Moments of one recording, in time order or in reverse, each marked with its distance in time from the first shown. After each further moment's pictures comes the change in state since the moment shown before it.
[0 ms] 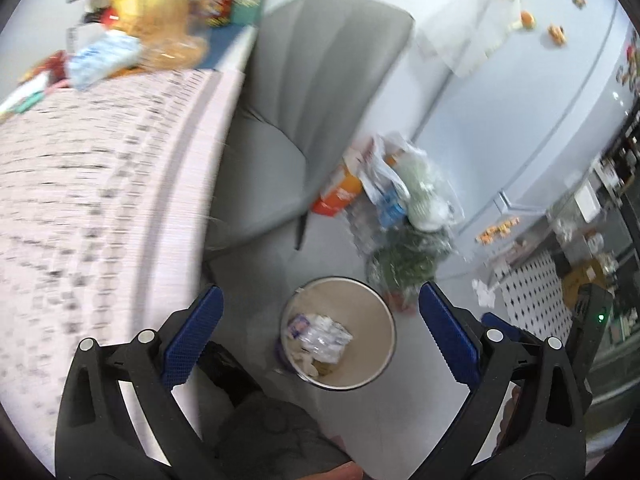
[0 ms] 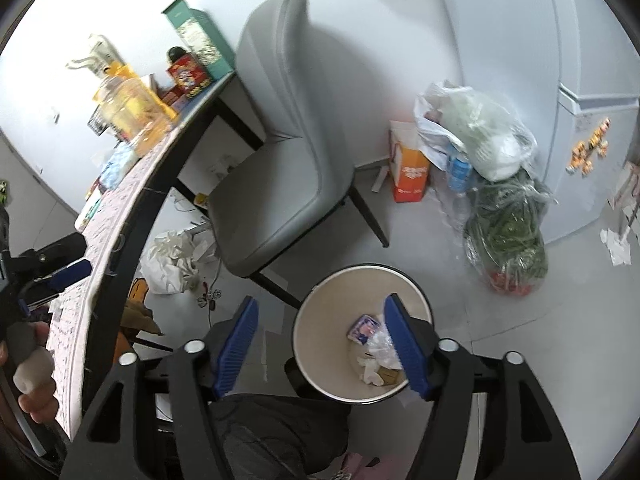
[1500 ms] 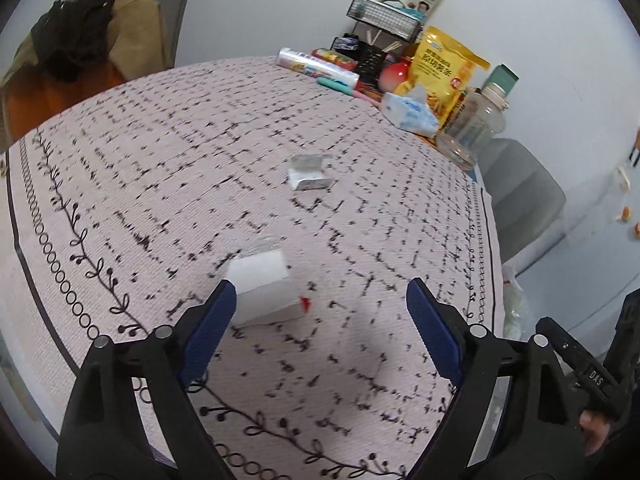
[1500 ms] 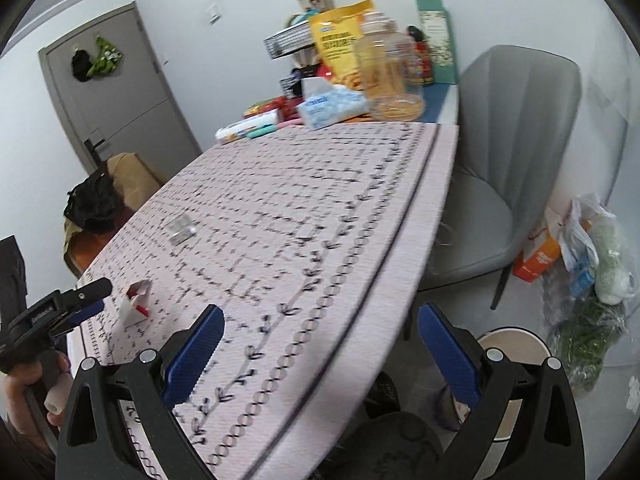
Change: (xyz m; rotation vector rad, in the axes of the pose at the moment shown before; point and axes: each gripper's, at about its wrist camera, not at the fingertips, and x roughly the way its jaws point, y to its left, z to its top) left arm -0.206 0.267 -0.149 -0.530 -0.269 0.278; right arm -0.012 0.314 -0.052 -0.470 0.022 0.243
